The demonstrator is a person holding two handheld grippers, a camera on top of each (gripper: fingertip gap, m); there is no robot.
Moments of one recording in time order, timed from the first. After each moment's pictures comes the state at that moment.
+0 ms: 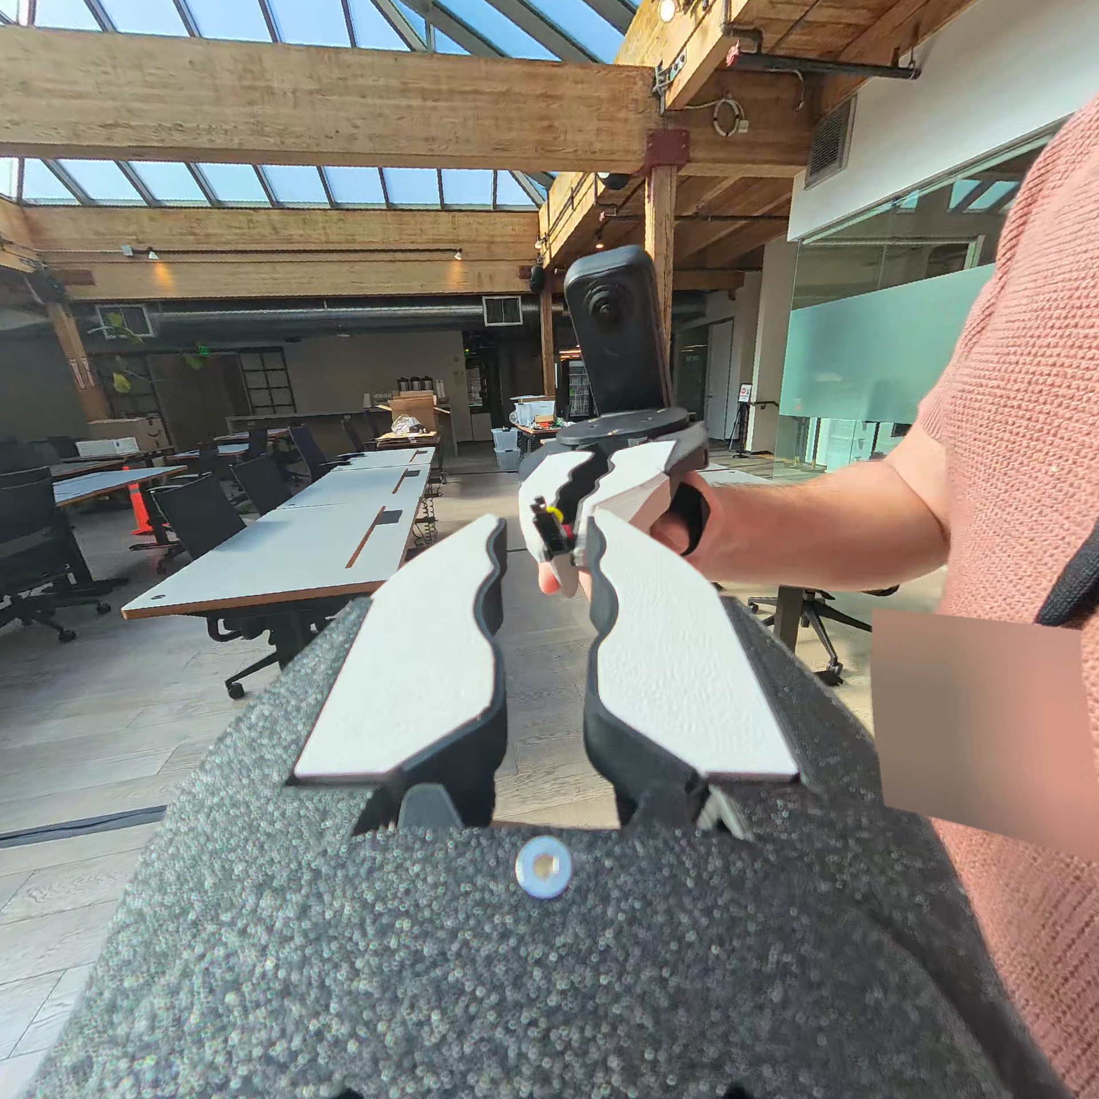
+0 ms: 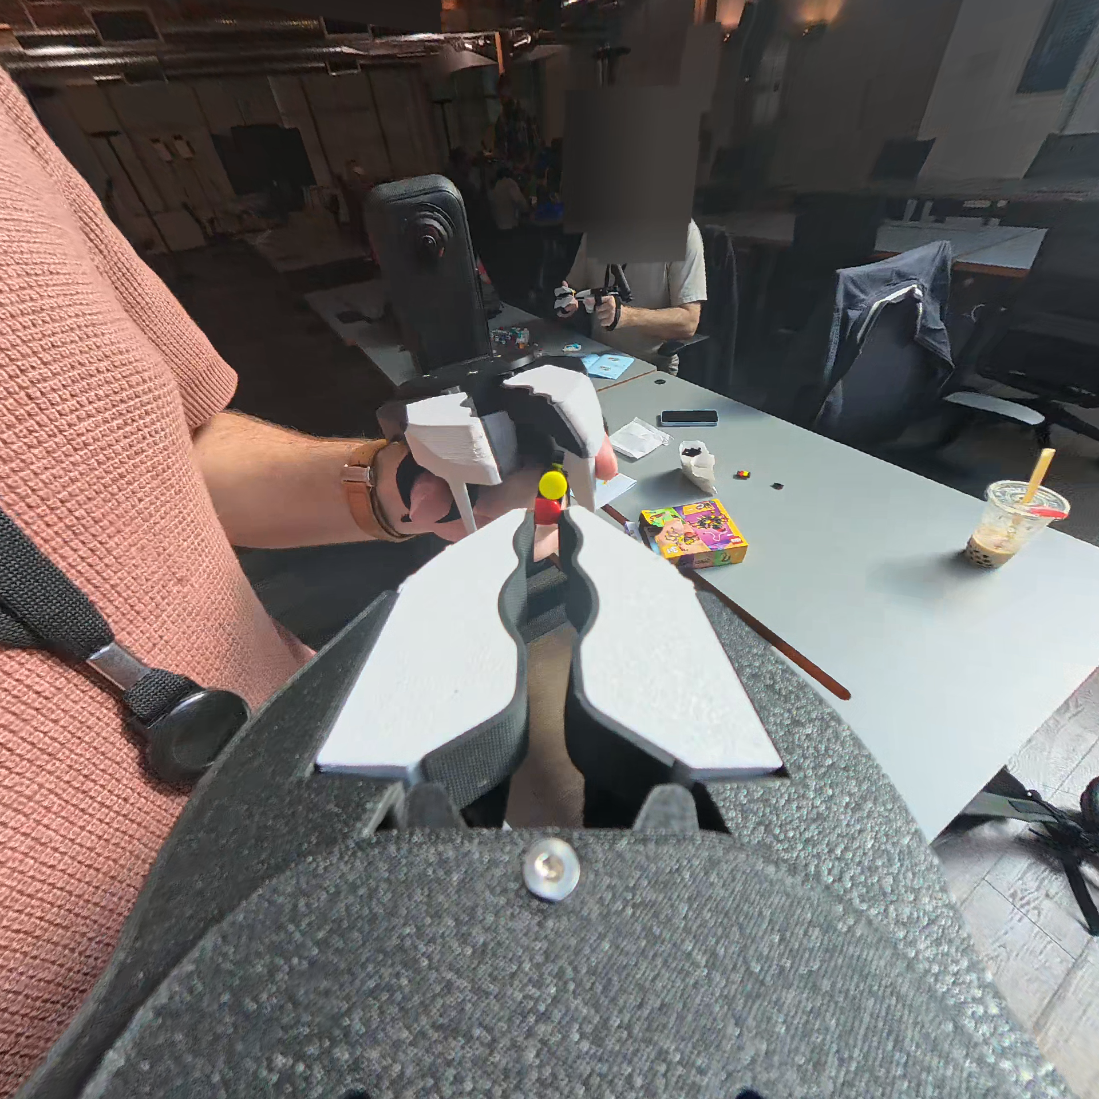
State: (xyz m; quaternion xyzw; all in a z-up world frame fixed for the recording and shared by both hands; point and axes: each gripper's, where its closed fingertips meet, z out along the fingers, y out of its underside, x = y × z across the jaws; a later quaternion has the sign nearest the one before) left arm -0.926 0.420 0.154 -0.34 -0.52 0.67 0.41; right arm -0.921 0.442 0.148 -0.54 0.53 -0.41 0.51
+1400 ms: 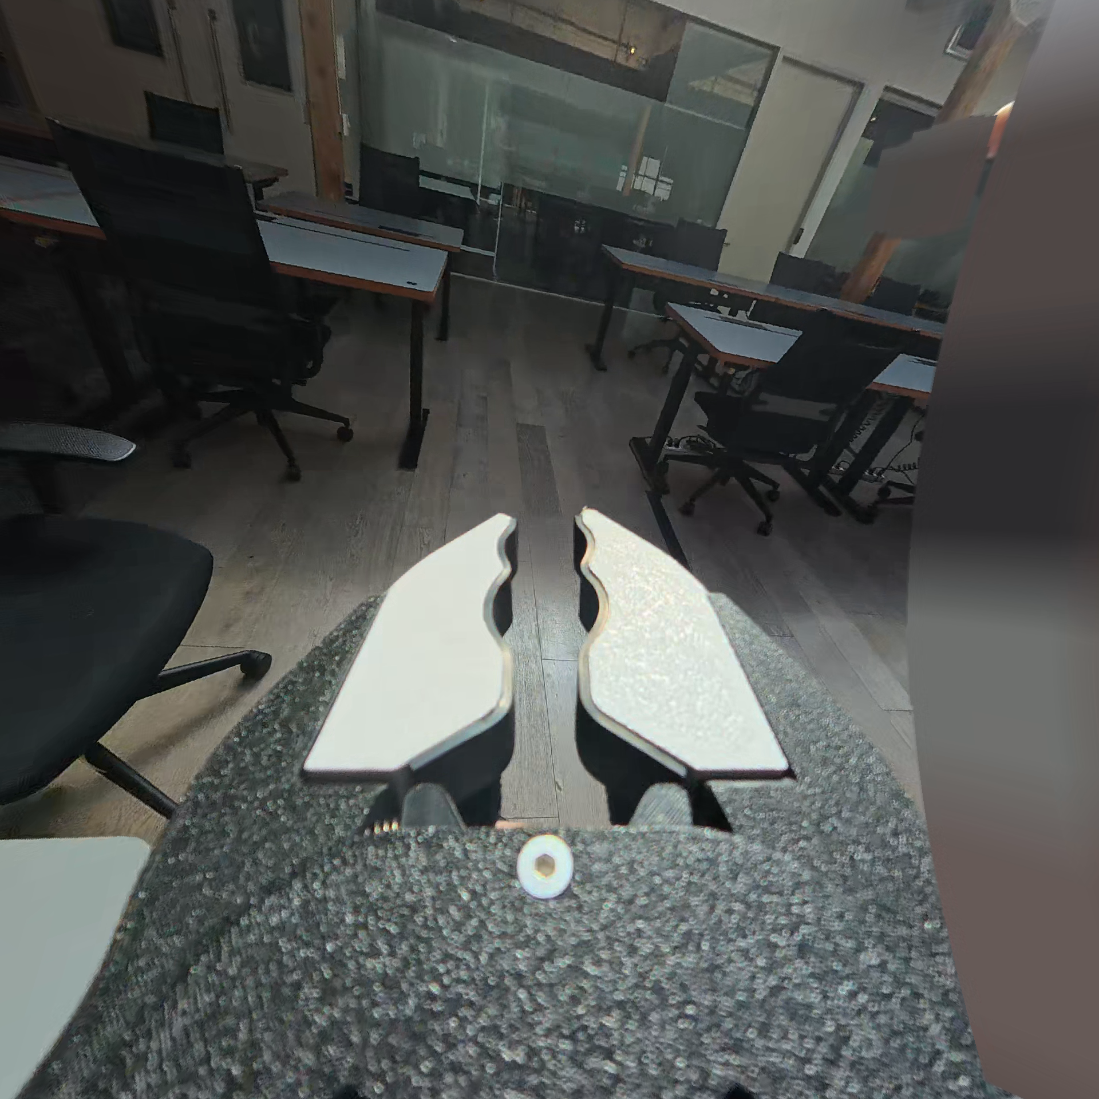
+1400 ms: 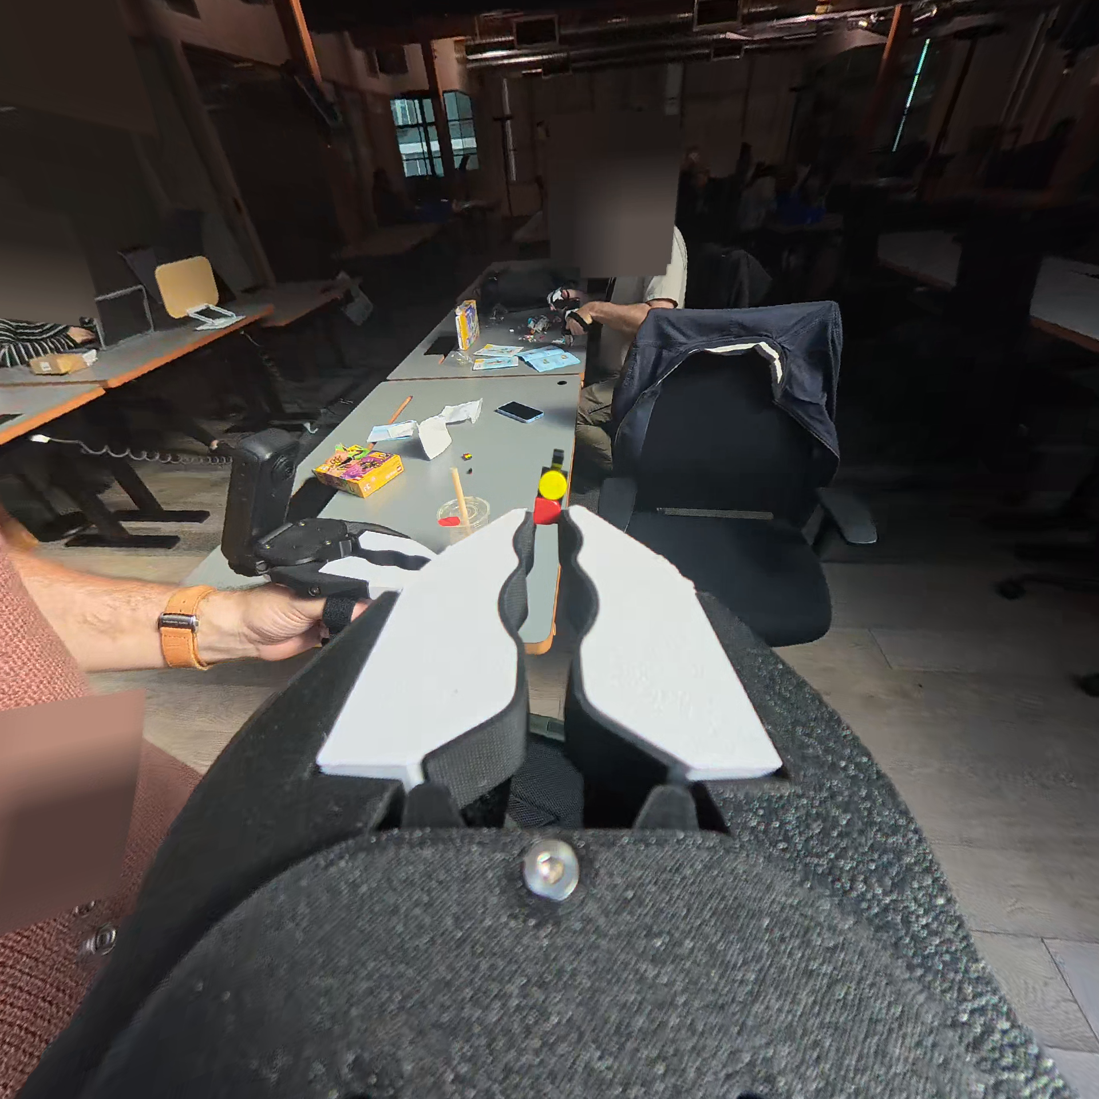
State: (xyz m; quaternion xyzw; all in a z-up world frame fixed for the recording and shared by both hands) left arm -0.632 -0.585 -0.028 0.27 -0.69 0.66 -0.12; right arm -0.675 -0.721 0.137 -0.68 0.32 -0.24 0.62
